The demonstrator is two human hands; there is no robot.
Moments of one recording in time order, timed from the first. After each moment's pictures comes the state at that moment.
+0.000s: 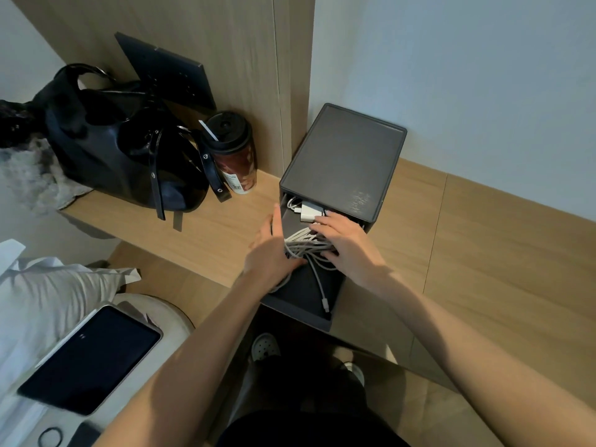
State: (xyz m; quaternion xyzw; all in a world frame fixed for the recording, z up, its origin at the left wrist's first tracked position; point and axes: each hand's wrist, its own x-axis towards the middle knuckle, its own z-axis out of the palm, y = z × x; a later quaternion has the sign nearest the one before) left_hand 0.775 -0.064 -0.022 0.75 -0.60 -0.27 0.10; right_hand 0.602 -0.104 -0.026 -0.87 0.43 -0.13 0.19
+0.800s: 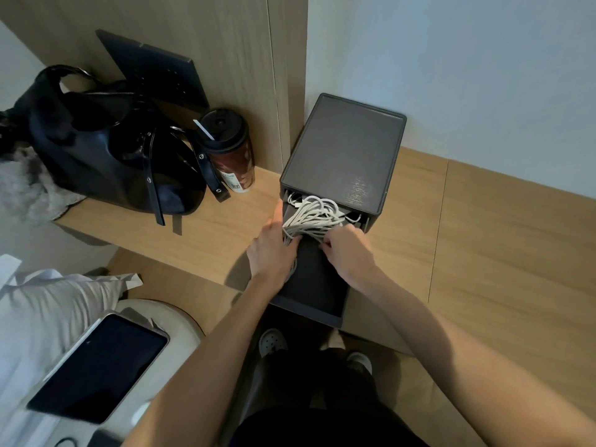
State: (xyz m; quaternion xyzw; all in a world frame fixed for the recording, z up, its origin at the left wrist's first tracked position) left_hand 0.775 -0.067 -0.028 0.78 -0.57 -0.20 0.17; right_hand 0.635 -0.095 -0.021 -0.77 0.61 0.02 0.17
